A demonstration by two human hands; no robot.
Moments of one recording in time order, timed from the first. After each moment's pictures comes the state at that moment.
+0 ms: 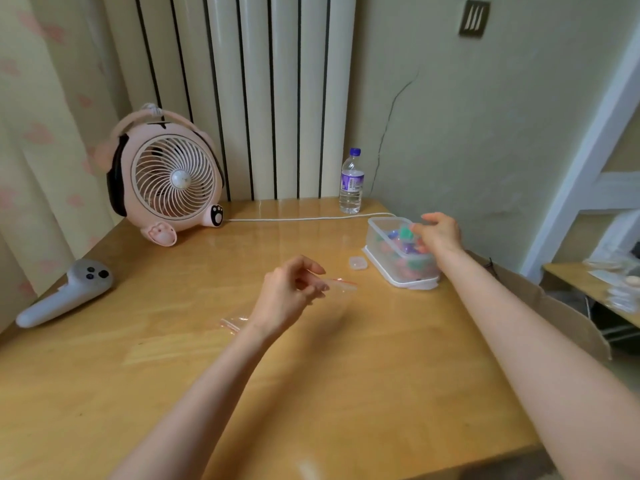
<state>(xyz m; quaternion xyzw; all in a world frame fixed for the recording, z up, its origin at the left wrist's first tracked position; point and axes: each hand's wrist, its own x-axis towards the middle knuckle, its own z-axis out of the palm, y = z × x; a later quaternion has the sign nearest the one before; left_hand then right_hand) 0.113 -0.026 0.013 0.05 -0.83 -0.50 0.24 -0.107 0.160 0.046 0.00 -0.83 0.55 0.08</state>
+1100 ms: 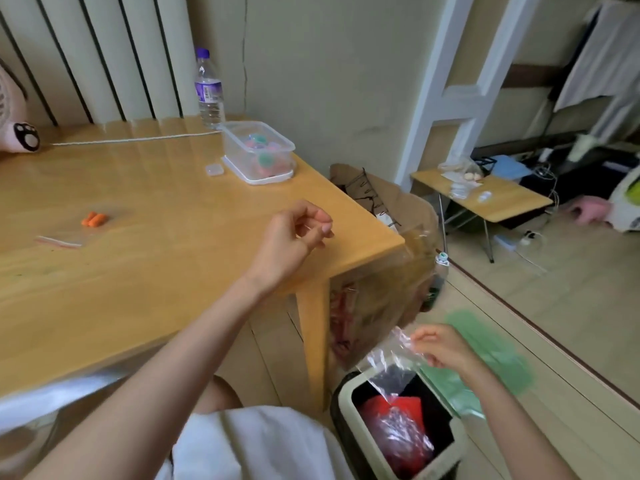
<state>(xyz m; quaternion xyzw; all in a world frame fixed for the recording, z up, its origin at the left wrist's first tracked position) 0.140 0.196 -0.019 -0.12 -0.79 -0.59 0.13 0.141 0.479 -0.160 -0.08 -0.88 0.45 -0.15</state>
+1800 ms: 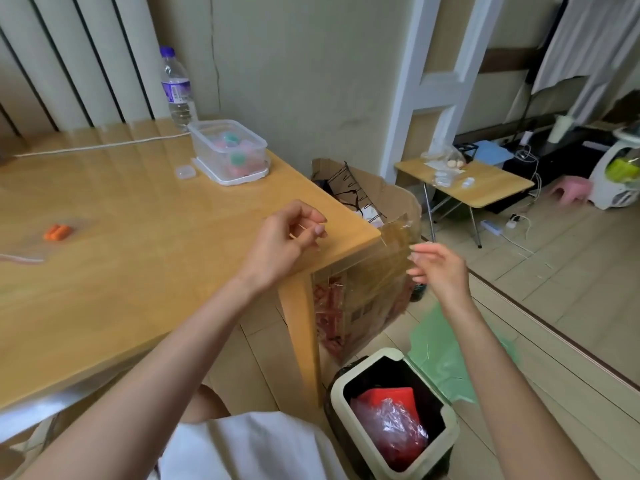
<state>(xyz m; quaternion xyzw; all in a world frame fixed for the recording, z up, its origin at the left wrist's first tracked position) 0.128 0.219 -0.026 -0.17 -0.81 -0.55 0.12 0.098 0.473 -0.100 -0.11 -0.78 0.60 0.12</state>
